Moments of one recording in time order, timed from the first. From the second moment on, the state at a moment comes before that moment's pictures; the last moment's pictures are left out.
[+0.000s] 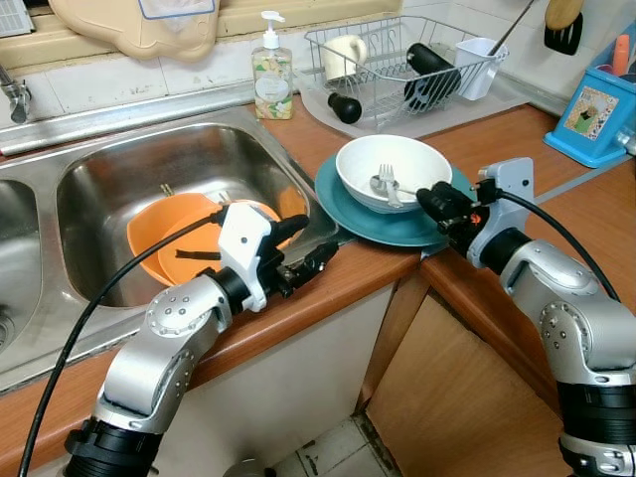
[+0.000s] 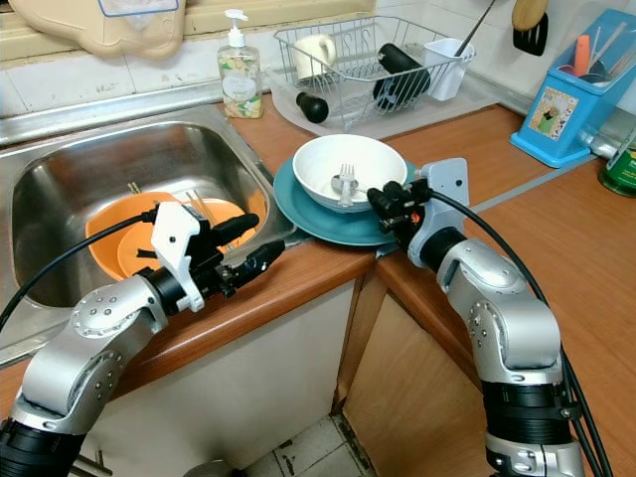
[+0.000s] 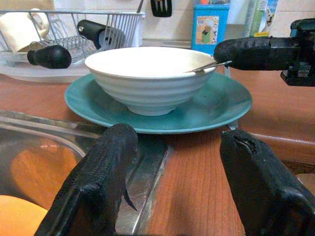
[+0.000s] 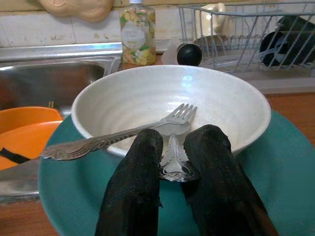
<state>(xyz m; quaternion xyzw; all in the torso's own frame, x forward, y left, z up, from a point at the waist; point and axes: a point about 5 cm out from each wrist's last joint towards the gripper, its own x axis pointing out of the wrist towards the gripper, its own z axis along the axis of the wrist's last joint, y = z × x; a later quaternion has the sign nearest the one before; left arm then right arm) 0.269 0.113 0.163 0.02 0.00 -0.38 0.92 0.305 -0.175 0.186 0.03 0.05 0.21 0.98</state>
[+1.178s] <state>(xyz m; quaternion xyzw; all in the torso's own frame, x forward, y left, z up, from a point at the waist) 0.269 0.109 0.163 0.08 0.00 -0.39 0.92 0.312 -0.182 0.242 -0.06 -0.06 0.19 0.98</state>
